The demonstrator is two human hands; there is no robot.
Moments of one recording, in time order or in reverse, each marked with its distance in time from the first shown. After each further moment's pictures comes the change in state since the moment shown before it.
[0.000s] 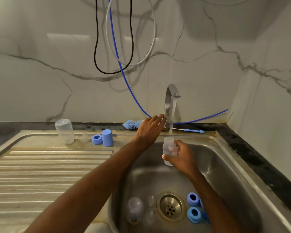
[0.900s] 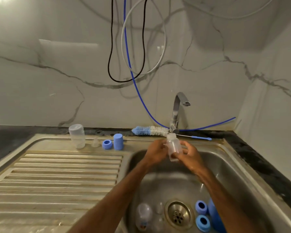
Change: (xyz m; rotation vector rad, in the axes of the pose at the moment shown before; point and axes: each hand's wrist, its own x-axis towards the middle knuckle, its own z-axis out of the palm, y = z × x) left_hand -0.053 0.024 0.002 -1.150 -0.038 -0.413; right_hand 0.013 -0.022 -0.001 0.291 -0.085 0.115
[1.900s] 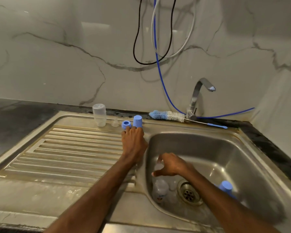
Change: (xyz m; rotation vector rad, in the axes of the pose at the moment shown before) left_hand -0.086 -0.064 -0.079 0.718 0.424 -0.231; right_hand -0.043 0.023 0.108 -1.073 -0.532 -0.108
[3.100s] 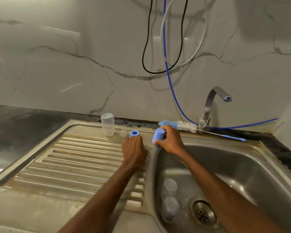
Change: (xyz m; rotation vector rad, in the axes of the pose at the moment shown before) left_hand 0.026 -0.026 0.001 0.012 -0.062 -0.090; right_hand 0.092 -0.031 -0.061 0.533 0.502 -0.151
